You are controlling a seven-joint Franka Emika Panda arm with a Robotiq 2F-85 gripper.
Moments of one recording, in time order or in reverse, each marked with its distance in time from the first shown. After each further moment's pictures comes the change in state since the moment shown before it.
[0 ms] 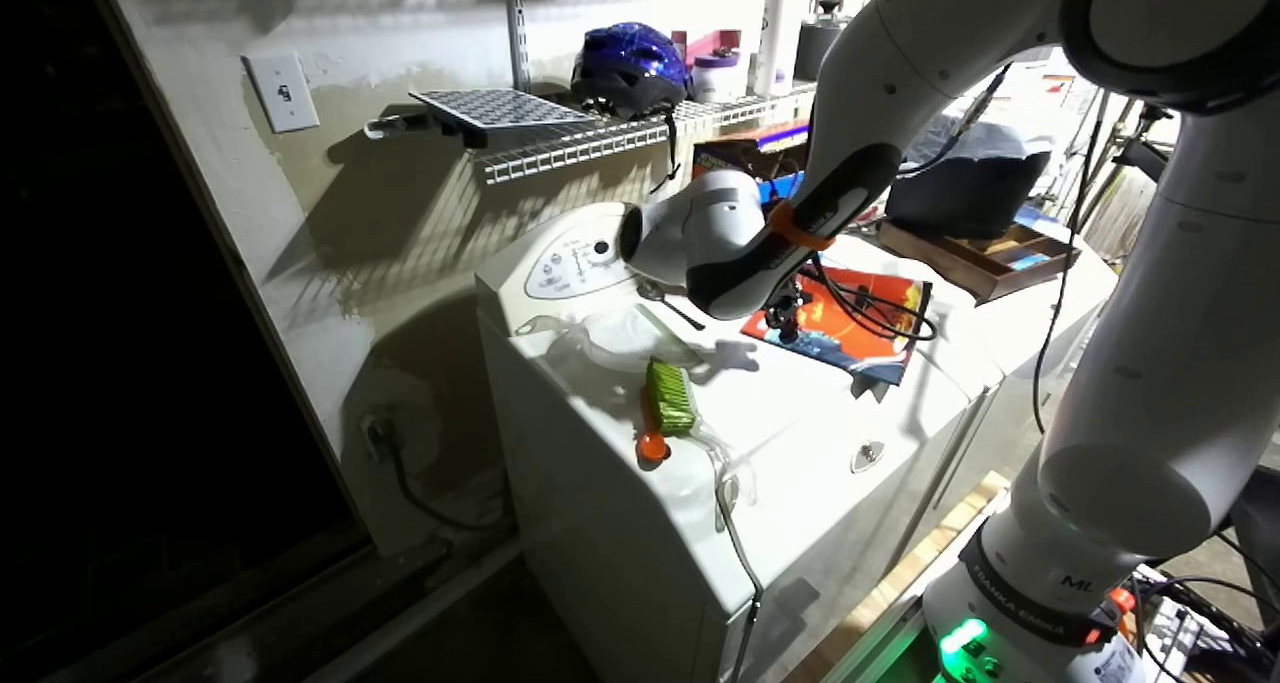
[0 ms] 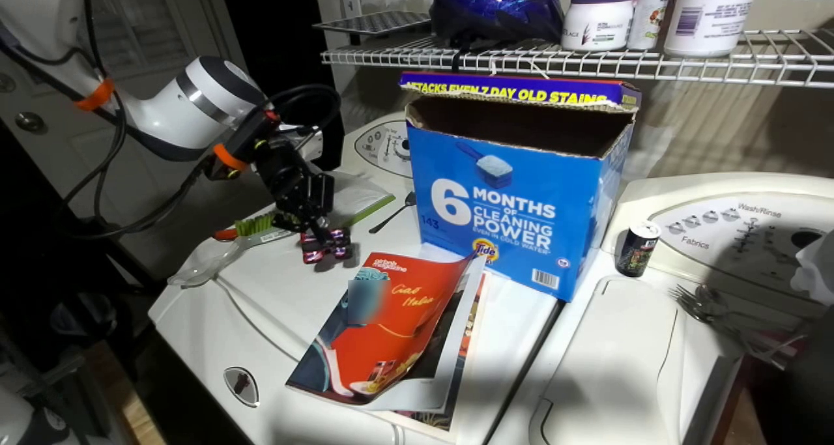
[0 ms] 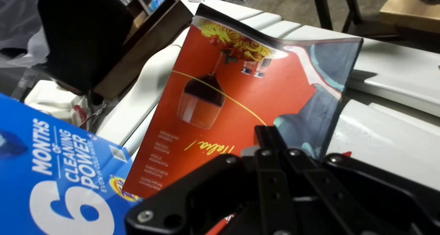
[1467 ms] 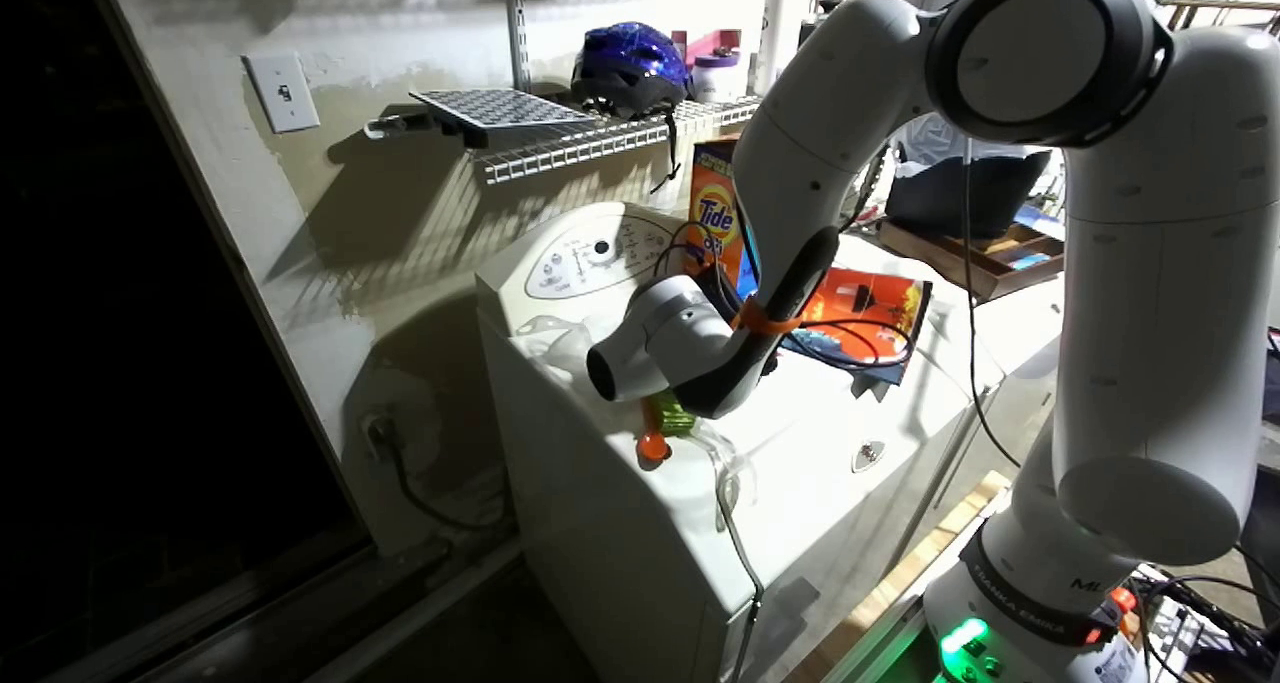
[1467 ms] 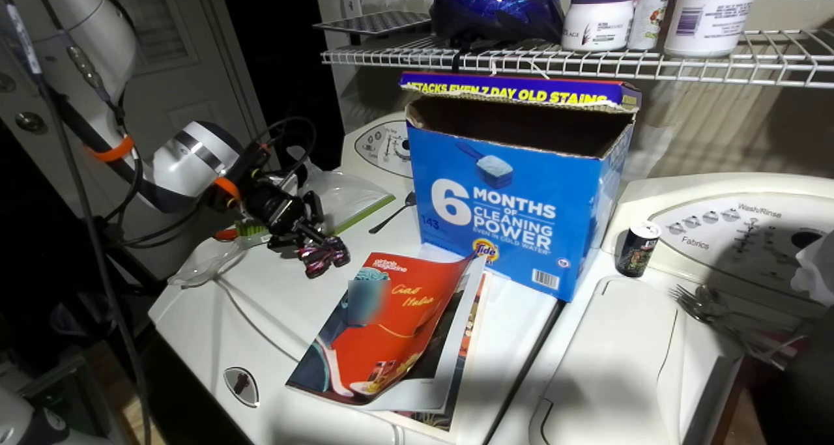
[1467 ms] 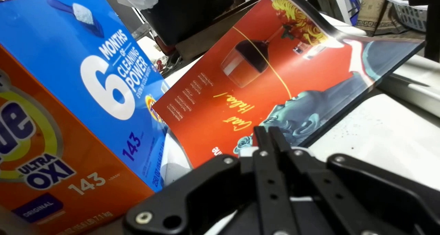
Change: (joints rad) arm 0.128 0.250 0.080 0.009 -0.254 -0.149 -0.001
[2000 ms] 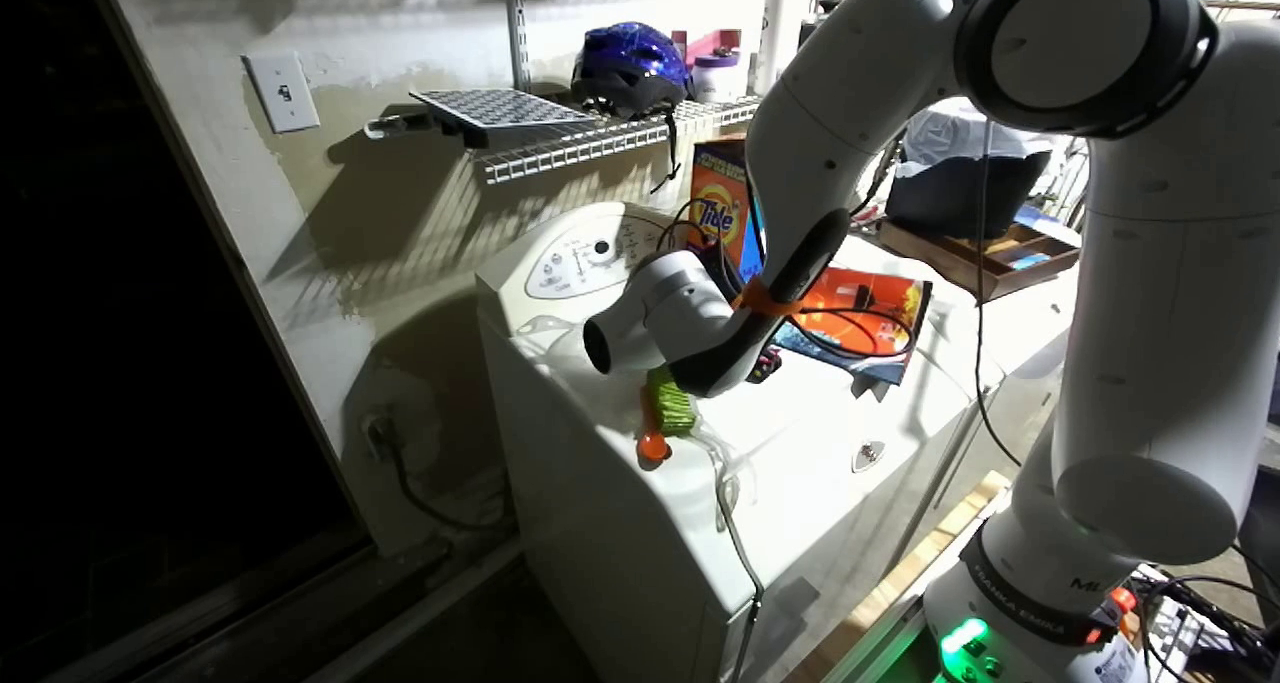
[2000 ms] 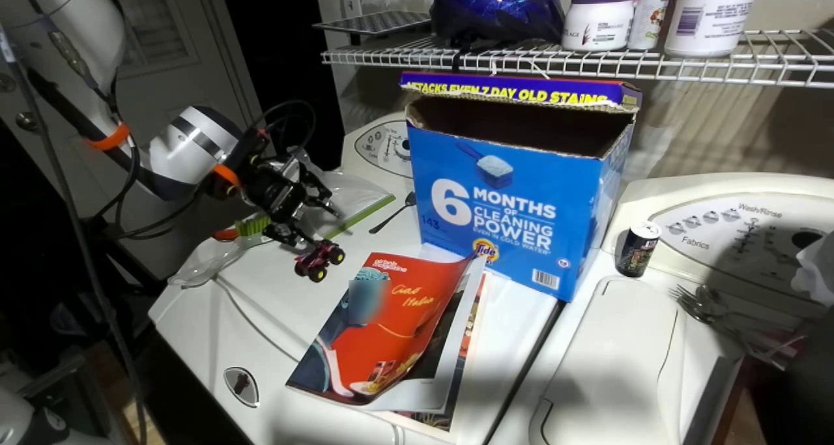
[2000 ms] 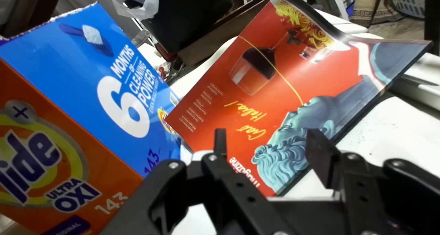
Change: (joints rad) arm -0.014 -0.061 0.000 0.010 0.015 0.002 0.005
